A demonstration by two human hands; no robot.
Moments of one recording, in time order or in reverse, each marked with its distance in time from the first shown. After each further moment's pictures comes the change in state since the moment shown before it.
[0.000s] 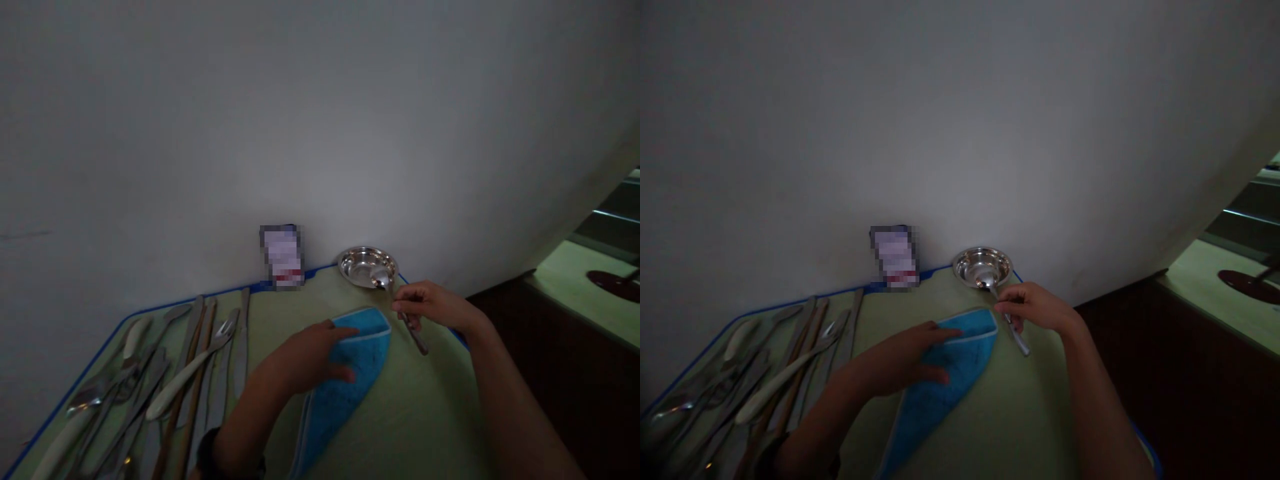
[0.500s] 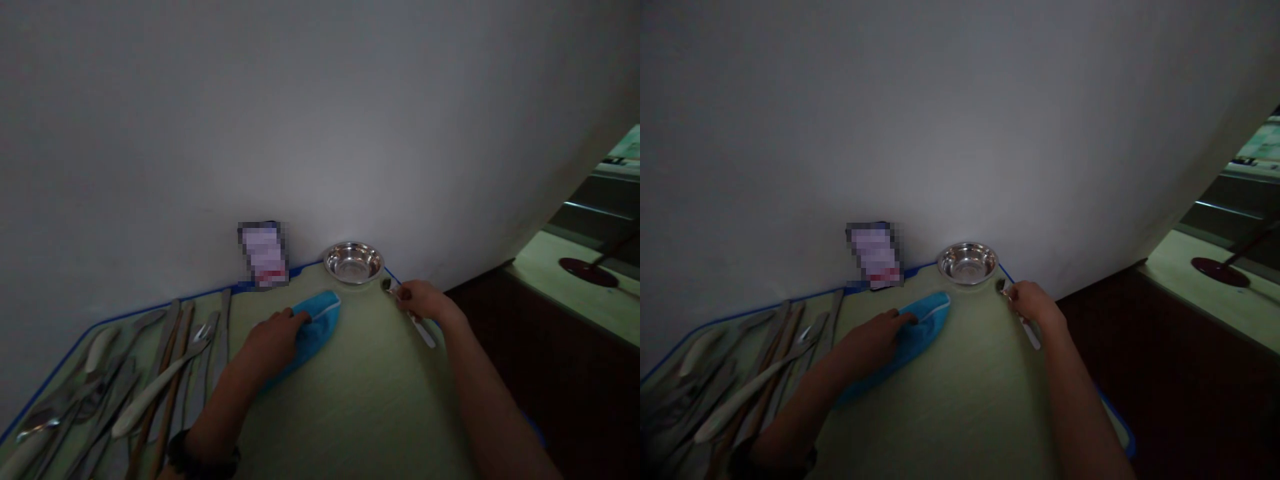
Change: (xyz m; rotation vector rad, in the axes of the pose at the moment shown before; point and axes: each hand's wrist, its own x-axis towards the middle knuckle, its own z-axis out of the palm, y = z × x) left_hand 0.010 -0.031 0.004 0.369 0.162 -0.224; right_hand 0.006 0.045 -0.009 -0.380 0.305 0.443
